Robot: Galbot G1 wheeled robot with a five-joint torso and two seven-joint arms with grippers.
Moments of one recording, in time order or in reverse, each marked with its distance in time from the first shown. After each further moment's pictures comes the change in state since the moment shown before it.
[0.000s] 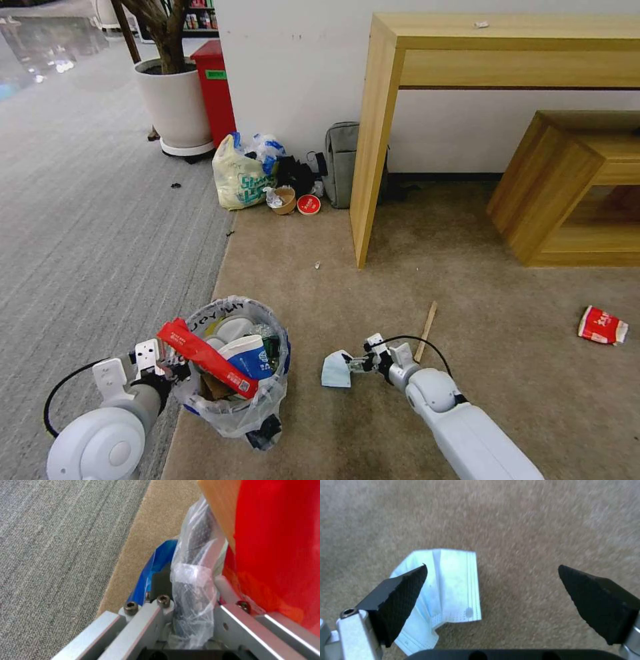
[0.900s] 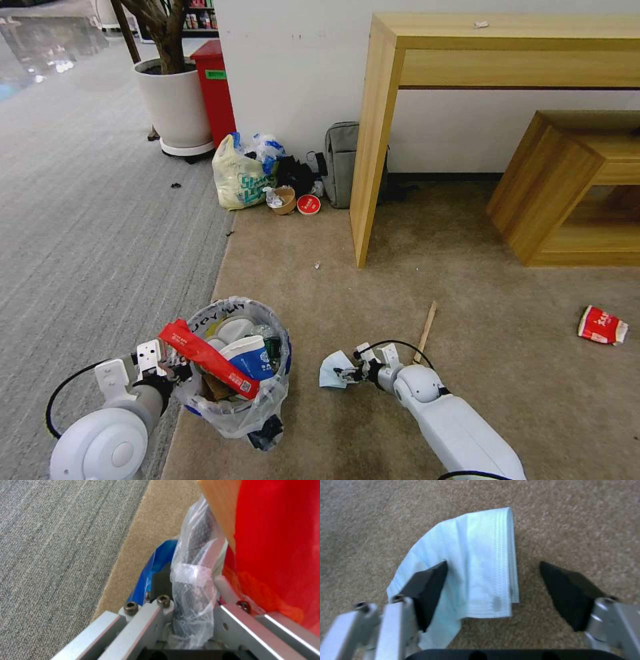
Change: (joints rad) left arm -0.001 -0.010 0.006 -0.003 0.003 0.000 -0.011; right arm 0.084 0.047 -0.054 -0.158 0.061 -0.072 -0.078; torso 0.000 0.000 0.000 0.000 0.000
